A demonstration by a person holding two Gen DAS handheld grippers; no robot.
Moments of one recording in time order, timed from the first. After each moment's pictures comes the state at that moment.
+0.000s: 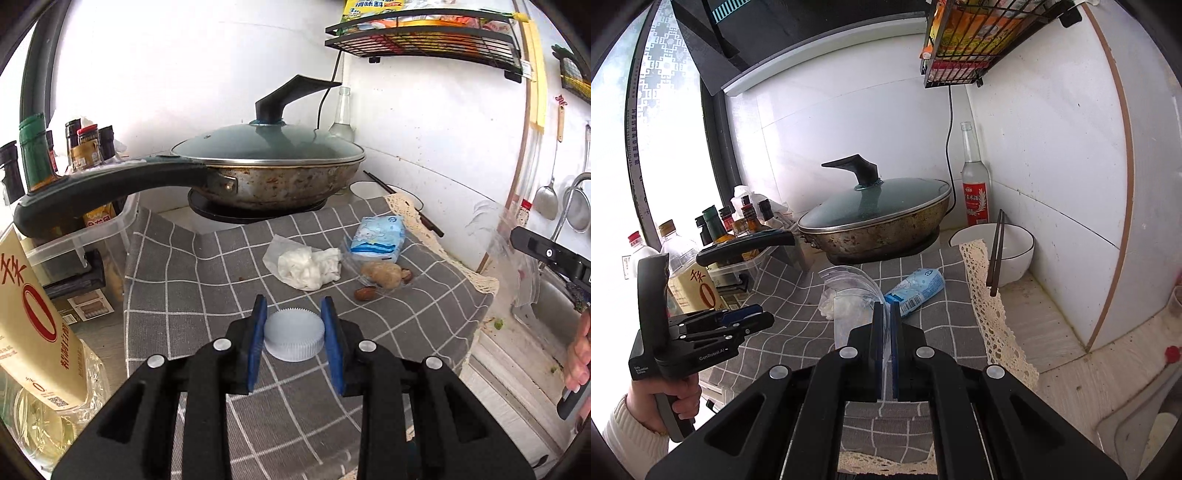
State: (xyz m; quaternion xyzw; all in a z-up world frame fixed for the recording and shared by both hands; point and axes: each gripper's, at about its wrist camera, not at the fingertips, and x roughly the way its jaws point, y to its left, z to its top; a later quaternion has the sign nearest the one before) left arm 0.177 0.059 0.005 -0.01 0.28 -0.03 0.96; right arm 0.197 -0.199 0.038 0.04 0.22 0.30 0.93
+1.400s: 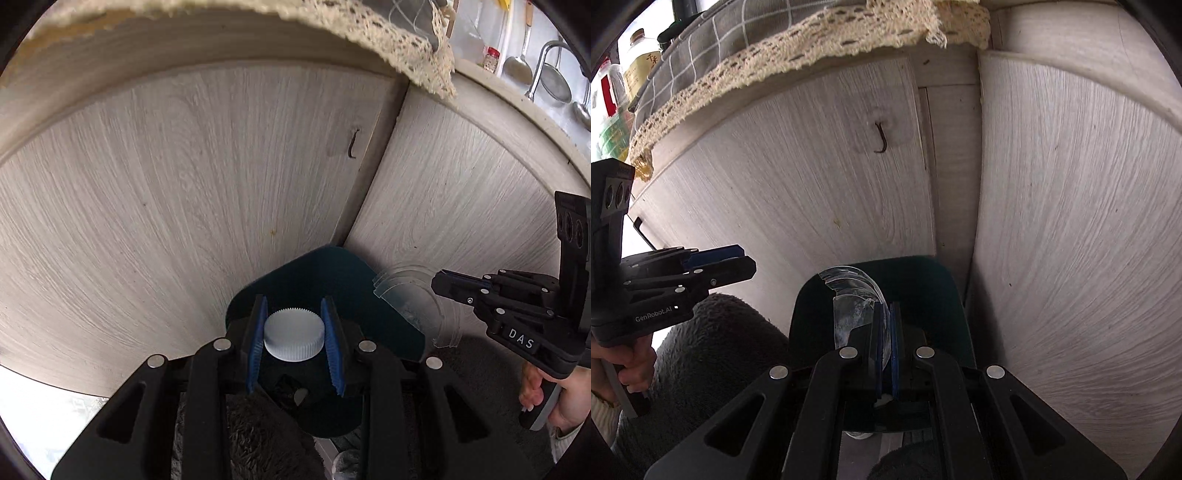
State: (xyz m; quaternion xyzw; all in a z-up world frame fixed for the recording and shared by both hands) left arm 0.096 -0.021 -0.273 -0.02 0.44 -0.11 0.89; right arm 0.107 -0.226 -0.275 -0.01 0.42 0.25 0.87
